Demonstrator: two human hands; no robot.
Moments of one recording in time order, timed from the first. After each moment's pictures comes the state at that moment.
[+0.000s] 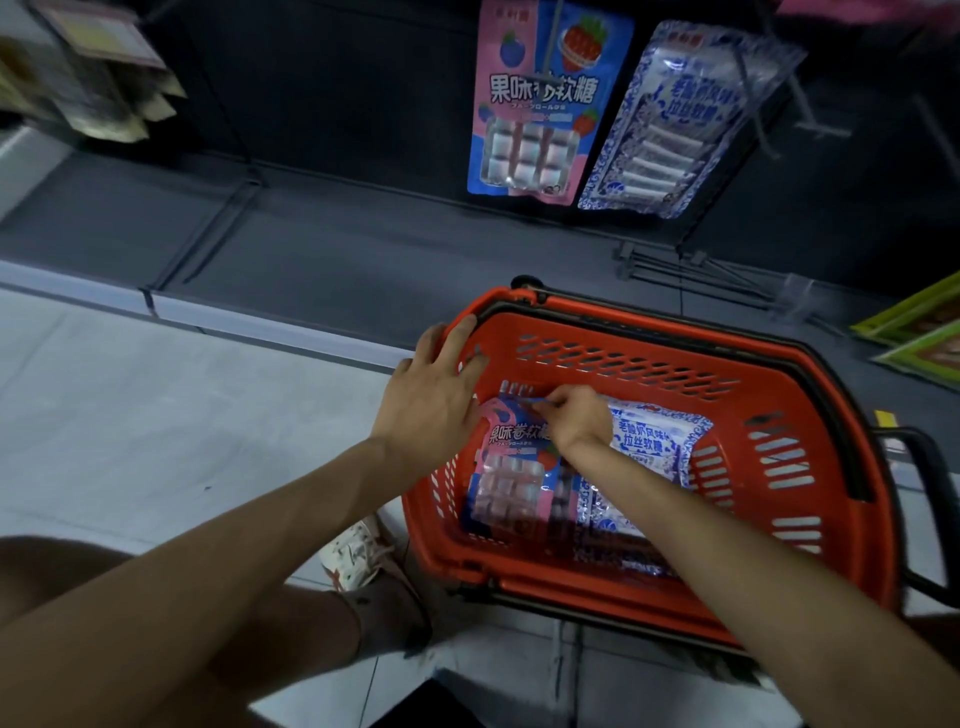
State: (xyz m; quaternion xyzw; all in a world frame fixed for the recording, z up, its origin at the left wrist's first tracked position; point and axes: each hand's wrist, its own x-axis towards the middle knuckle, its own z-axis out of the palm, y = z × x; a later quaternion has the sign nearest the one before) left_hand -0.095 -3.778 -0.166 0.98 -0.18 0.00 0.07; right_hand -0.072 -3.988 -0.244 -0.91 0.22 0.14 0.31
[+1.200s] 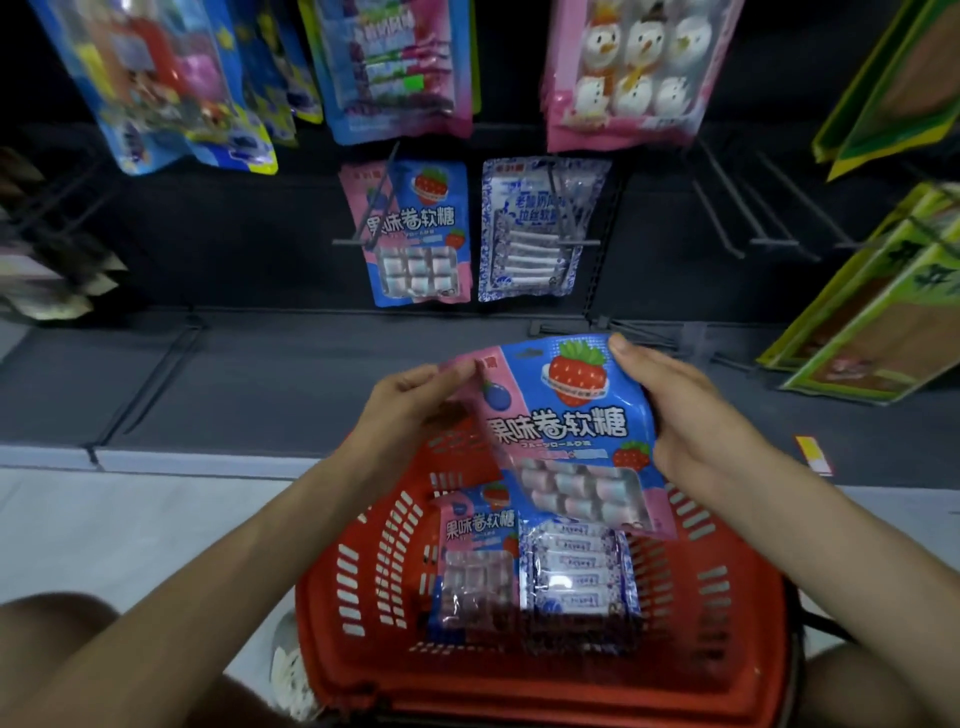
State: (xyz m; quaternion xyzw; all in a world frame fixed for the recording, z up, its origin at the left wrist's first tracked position) left_hand -0.050 -3.889 -0.057 0.61 0.06 -0.18 0.77; right_hand -0.094 -4.137 -0.025 -0.55 0.18 0.08 0.81
